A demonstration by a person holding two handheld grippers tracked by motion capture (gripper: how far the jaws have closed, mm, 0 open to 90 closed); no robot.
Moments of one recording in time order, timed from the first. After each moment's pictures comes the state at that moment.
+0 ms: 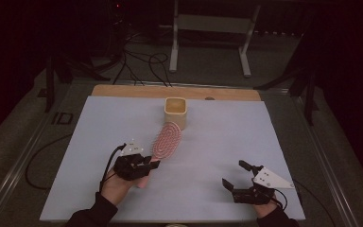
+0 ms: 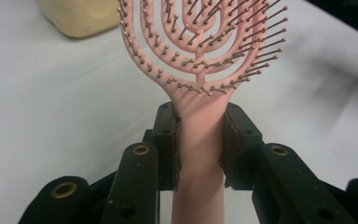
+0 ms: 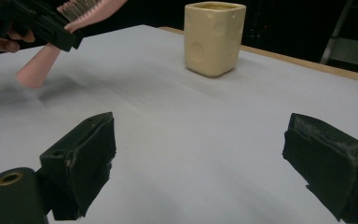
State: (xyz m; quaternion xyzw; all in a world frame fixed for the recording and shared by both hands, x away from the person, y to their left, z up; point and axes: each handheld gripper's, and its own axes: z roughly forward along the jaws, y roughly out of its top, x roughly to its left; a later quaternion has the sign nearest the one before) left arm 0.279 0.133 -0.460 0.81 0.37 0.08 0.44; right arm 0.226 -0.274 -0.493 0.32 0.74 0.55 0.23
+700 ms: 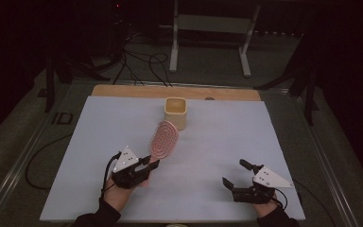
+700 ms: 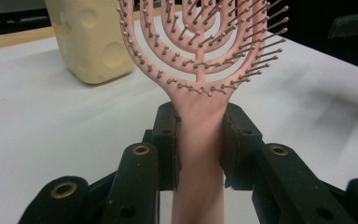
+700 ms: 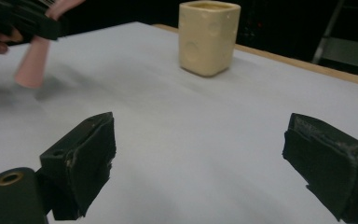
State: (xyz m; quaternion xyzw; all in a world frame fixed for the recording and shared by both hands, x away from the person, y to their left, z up) left arm 0.258 0.135 -0.471 0.77 0.35 0.16 0.51; right arm 0.226 -0.272 -0.489 0.32 0.74 0.54 0.24
